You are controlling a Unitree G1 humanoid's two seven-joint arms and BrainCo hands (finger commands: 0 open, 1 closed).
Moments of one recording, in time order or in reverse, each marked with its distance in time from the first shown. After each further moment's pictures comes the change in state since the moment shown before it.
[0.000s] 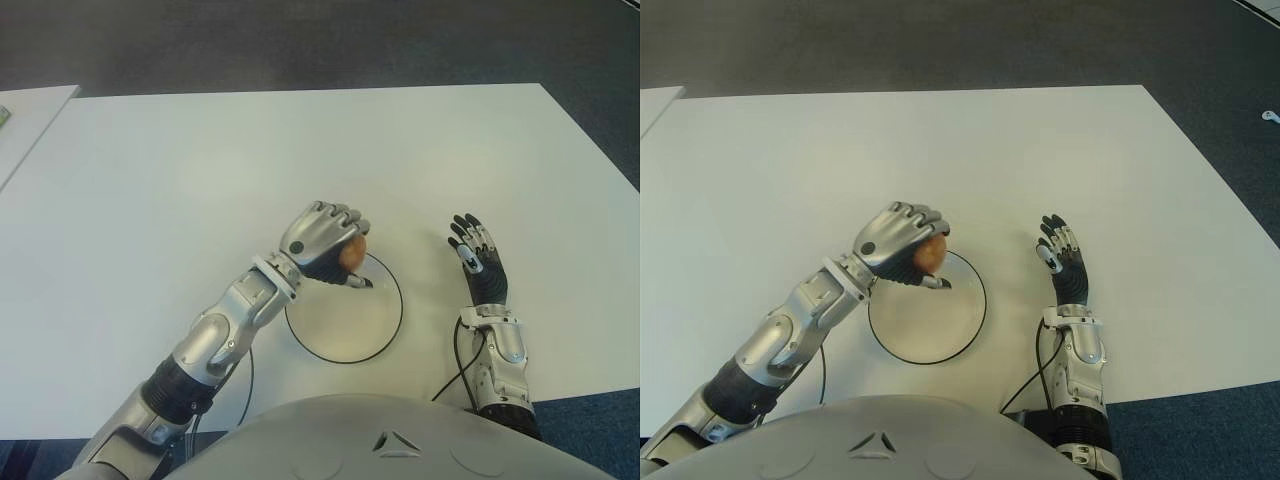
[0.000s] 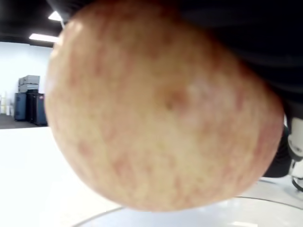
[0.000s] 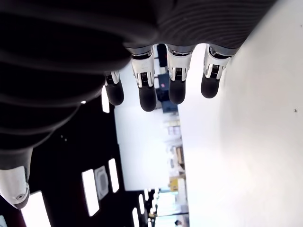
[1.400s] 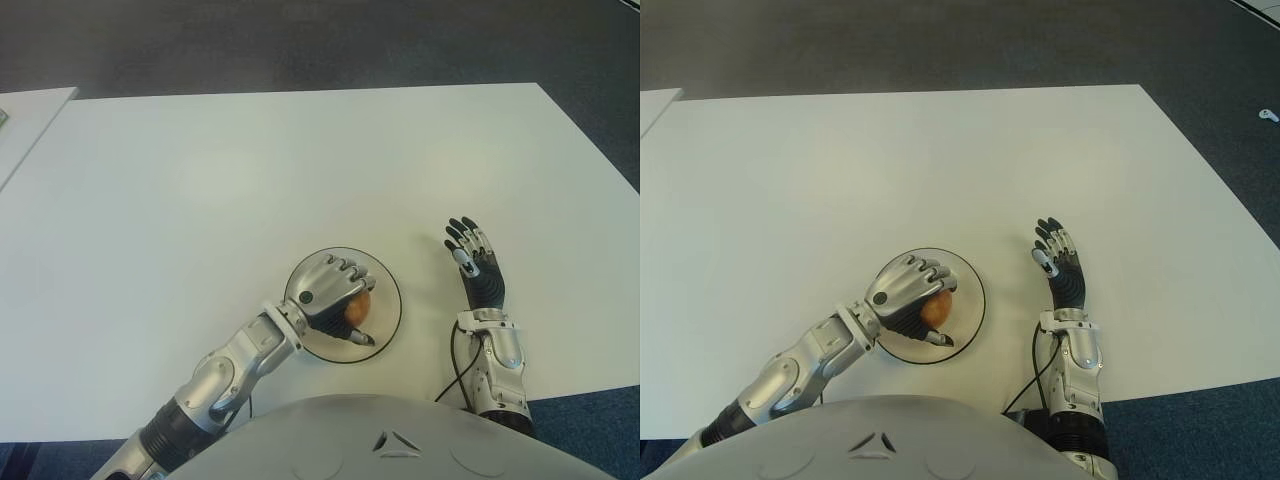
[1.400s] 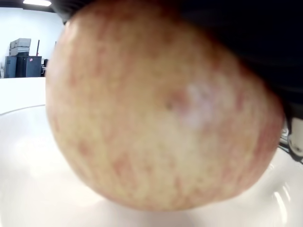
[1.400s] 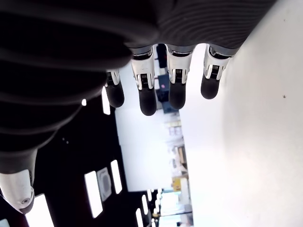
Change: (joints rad) left arm 0.184 -0.003 -0.058 0.023 0.077 -0.044 0.029; right arm 0.021 0.016 0.013 -0.022 0.015 0.001 0.001
